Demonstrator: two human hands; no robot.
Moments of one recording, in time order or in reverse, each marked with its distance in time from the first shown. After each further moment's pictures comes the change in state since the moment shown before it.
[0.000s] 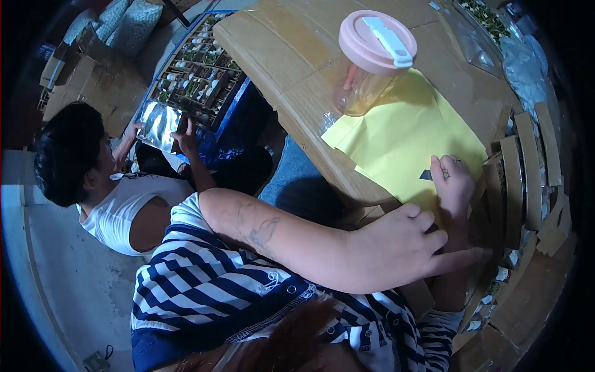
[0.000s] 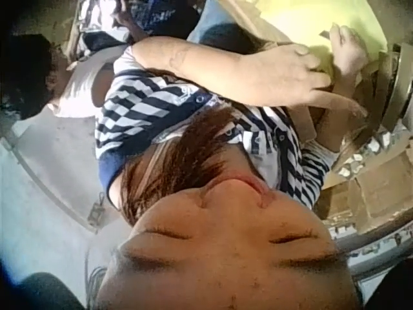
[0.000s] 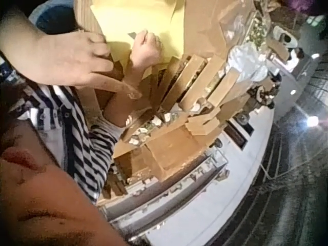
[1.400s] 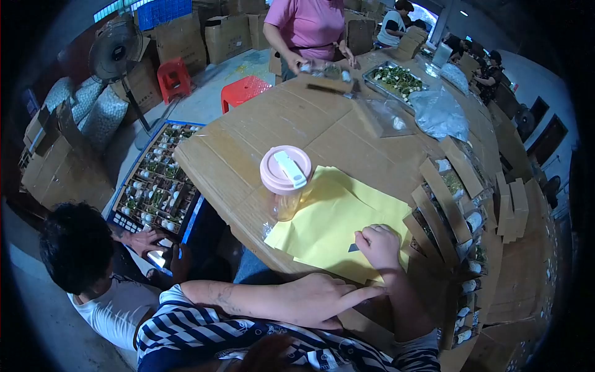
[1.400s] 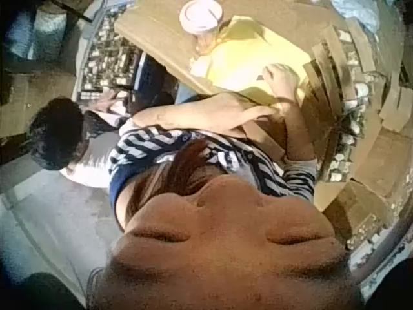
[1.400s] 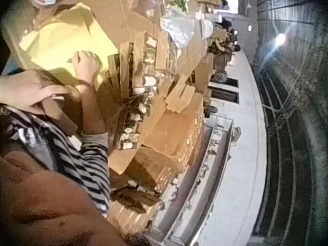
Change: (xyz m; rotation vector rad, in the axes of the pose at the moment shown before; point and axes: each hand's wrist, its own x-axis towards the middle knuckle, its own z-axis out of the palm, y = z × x) left_hand -0.002 -0.033 -0.008 -0.510 -0.296 0.161; right_hand -0.001 -0.009 -0.010 -0.026 0.044 -0.002
